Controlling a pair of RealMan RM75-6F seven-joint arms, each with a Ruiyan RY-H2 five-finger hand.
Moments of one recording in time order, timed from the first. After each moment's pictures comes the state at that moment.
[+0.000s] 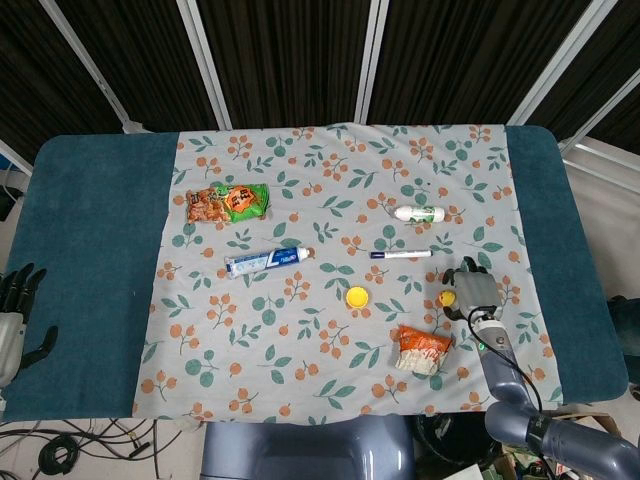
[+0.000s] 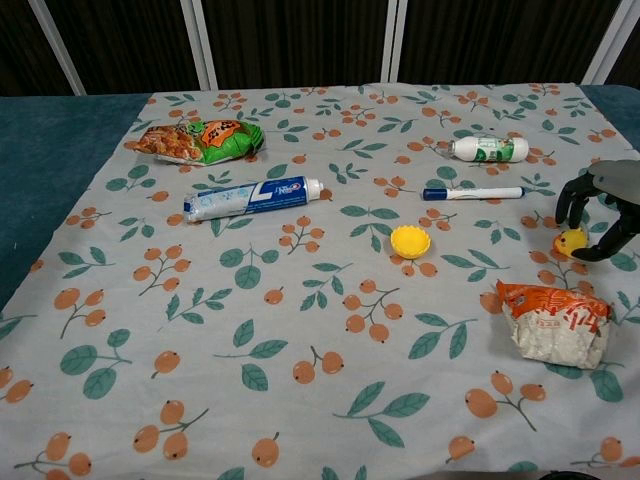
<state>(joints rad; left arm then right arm) -0.09 -1.10 -0.06 -1.67 1.42 1.46 0.14 0.59 -1.50 0.17 -1.42 -0.80 1.00 -0.50</state>
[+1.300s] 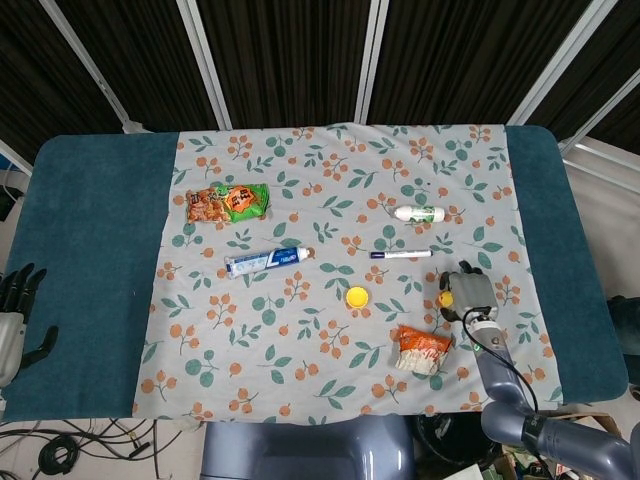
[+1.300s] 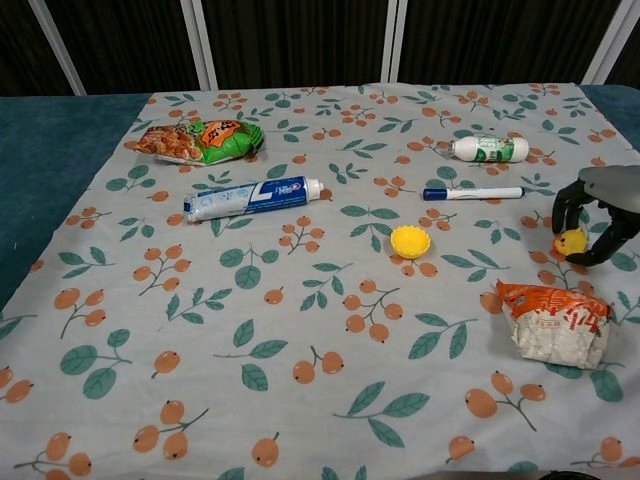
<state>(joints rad) -0.09 -1.10 -0.06 -1.67 1.42 1.46 0.14 0.61 -1.52 0.15 -1.40 -0.78 1.00 -0.53</state>
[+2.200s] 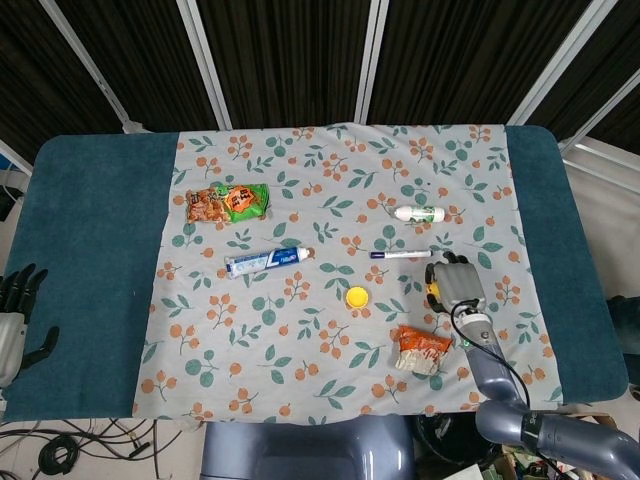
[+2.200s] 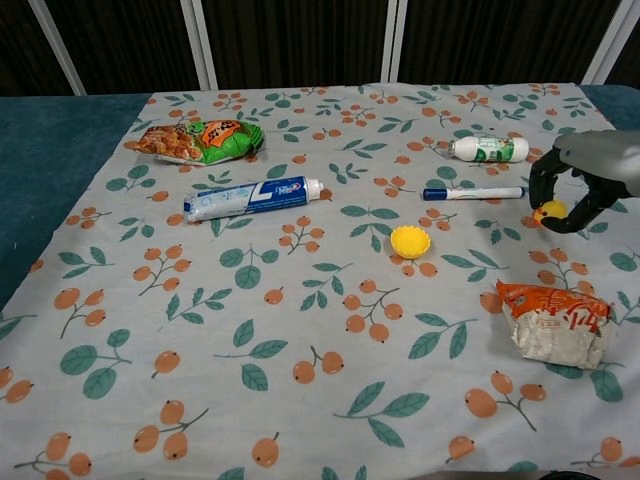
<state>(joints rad) -0.10 -1.10 -0.06 -1.68 1.42 1.46 0.14 0.66 -1.47 0.18 -1.55 -0.79 1.04 -0.60</state>
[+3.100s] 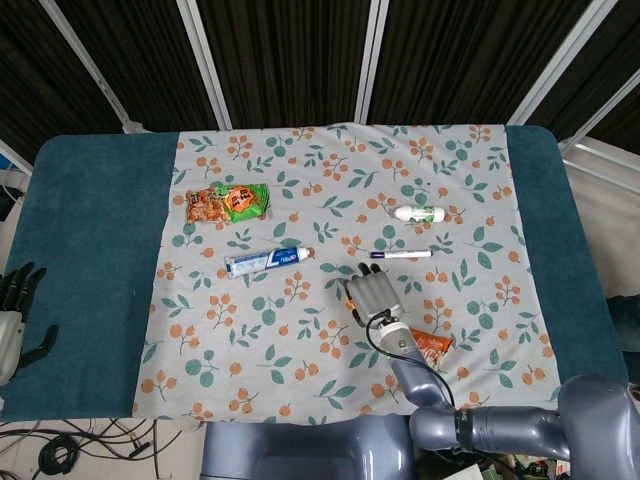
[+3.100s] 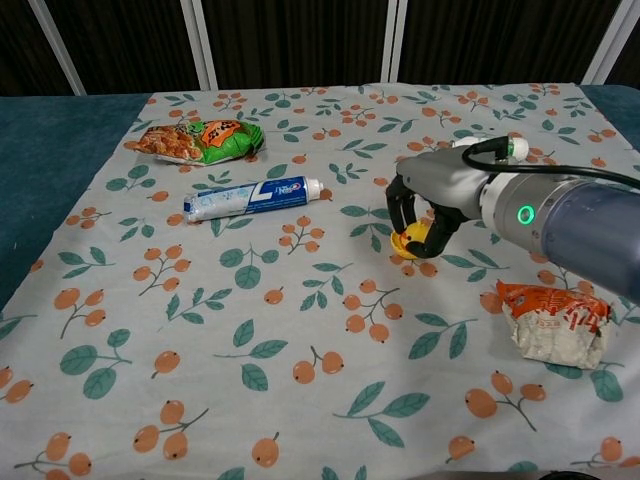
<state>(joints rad) -0.10 -1.09 -0.06 -1.67 1.42 1.45 0.10 0.87 -1.69 0.19 -1.61 -0.68 1.10 -0.88</state>
